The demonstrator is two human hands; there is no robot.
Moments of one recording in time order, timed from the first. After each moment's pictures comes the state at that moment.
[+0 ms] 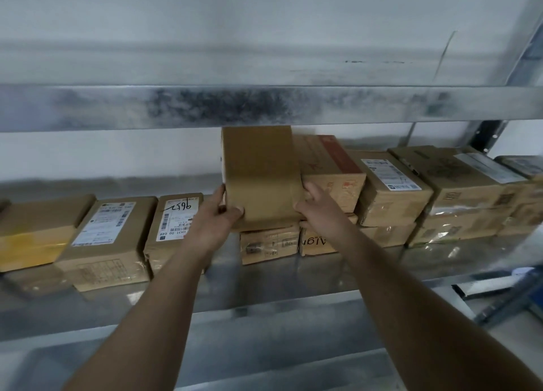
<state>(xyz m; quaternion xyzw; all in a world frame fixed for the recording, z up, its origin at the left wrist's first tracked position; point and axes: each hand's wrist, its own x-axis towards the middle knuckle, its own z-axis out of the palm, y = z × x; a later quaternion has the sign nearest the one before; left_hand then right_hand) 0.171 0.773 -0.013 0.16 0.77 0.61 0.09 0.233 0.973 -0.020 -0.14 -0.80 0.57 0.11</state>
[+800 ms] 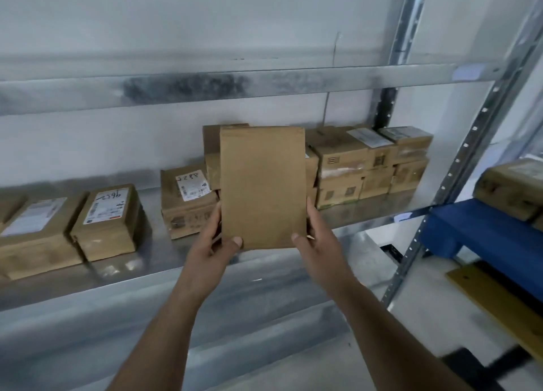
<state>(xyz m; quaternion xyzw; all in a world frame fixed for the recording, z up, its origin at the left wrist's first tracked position) 0.369 0.843 -0.058 0.31 0.70 0.64 0.09 0.483 1.015 -0.052 -0.17 -0.83 0.47 0.24</state>
